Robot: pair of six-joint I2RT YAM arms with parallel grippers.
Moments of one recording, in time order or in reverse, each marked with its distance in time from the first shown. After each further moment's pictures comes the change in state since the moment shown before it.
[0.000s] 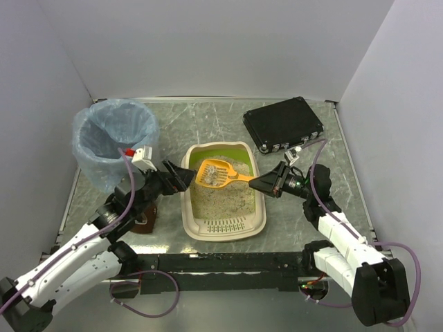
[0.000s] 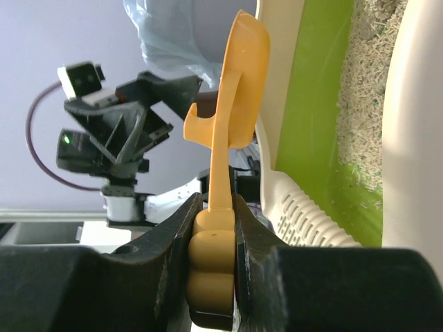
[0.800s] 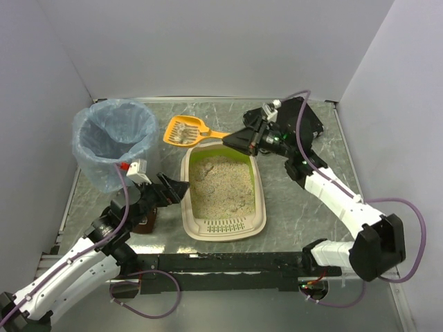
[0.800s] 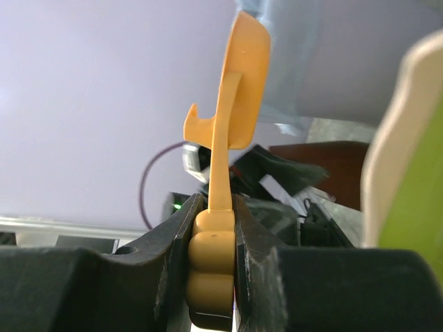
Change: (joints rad) left arm 0.000 -0.183 -0.137 -0.076 -0.035 0.003; right arm 0.219 0.330 0.563 -0.098 0.175 0.087
